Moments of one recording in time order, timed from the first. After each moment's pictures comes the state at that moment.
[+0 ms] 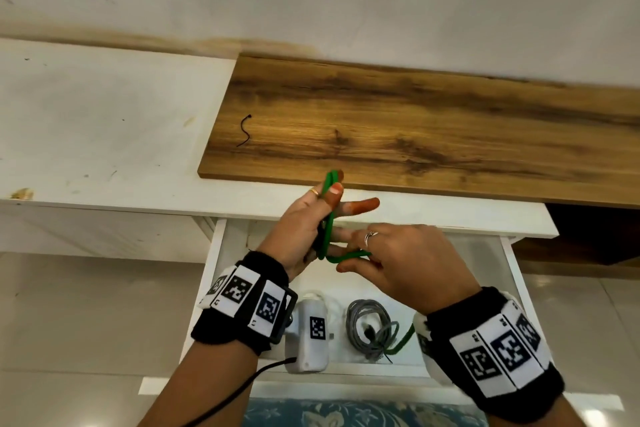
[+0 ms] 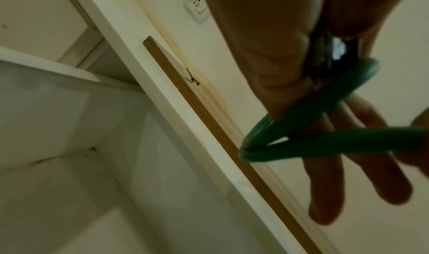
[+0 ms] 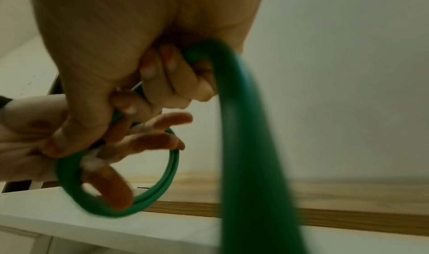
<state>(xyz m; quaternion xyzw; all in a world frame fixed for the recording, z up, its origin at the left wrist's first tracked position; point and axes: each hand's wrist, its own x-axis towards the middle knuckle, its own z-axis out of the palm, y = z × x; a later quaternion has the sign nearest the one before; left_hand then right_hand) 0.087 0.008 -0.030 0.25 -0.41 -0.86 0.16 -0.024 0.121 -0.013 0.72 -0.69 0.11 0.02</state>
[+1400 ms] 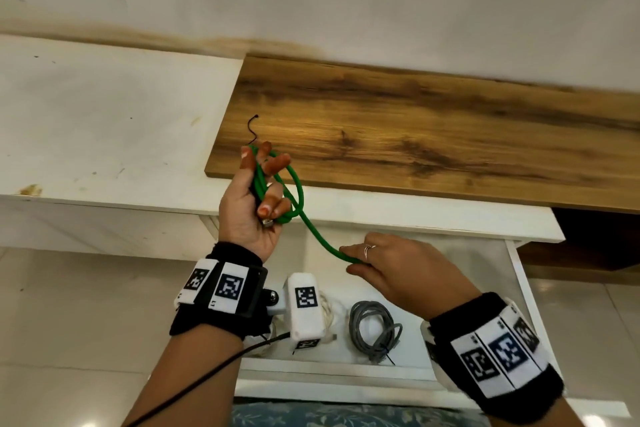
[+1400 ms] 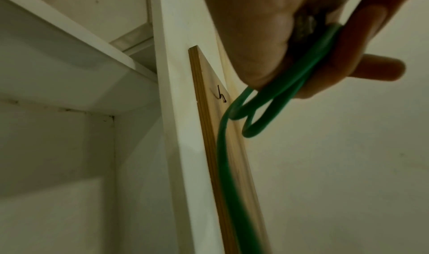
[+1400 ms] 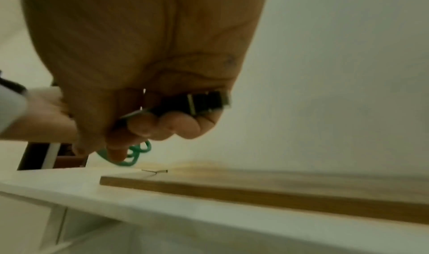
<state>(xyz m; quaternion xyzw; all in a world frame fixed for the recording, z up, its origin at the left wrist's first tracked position) 0.114 -0.032 -0.031 0.24 -0.21 -0.85 0.42 -0.024 0.118 -0.022 0.69 -0.71 0.01 -0.13</state>
